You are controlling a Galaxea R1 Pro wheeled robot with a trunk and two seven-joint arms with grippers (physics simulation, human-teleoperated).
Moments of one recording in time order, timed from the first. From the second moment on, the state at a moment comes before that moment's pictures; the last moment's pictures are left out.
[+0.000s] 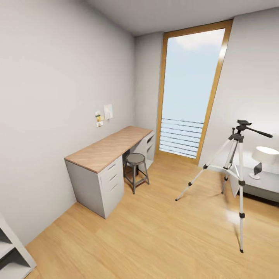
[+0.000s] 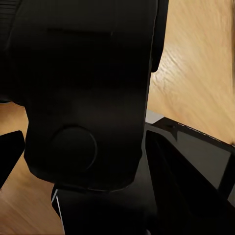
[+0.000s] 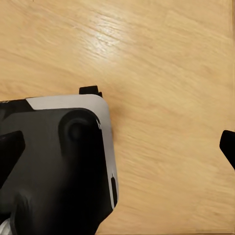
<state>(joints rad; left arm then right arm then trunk) -0.21 0.04 -0.26 0.00 0.66 -0.05 0.00 -0.21 -0.13 -0.11 0.03 0.01 -0.06 0.05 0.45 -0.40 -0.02</state>
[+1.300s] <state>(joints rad) -0.21 0.02 -0.26 0.00 0.66 -0.05 0.00 -0.21 -0.13 -0.11 0.03 0.01 -0.05 0.05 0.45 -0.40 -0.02</state>
